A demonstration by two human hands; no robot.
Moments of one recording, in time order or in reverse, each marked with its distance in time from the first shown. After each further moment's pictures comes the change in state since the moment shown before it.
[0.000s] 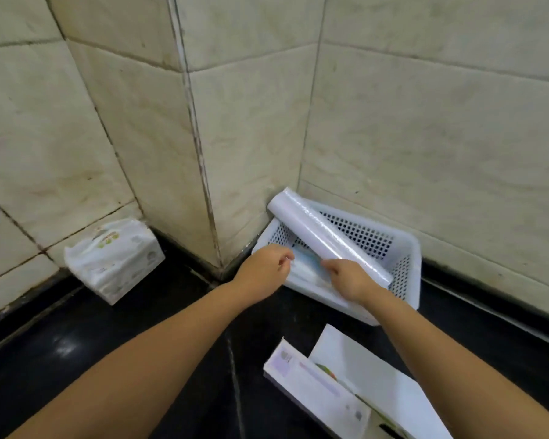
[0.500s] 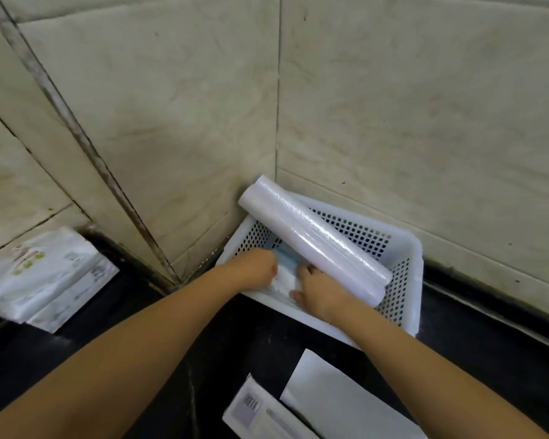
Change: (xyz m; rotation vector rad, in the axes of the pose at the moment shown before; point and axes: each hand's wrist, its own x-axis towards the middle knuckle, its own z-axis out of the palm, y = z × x) left_hand 0.095 -0.011 0.042 0.439 -0.542 -0.222; right_hand 0.053 0.028 0.030 -0.481 -0.132 -0.087
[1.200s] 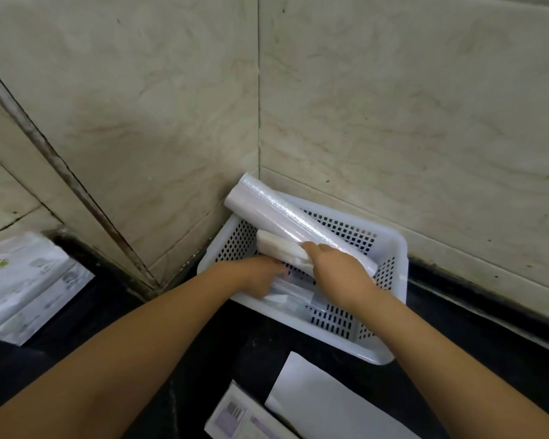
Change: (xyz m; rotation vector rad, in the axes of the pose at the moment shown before) left_hand 0.026 0.014 0.009 0.145 -0.215 0.287; right_hand -0.032 0.032 -0.048 0.115 0.246 -0.076
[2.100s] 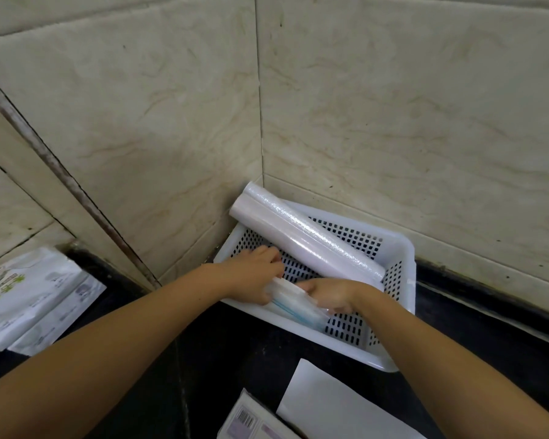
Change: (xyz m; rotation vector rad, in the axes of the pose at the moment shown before) left_hand -0.032 -0.011 -0.013 0.263 0.190 0.107; right_hand 0.030 0.009 0.037 0.694 -0.730 0.183
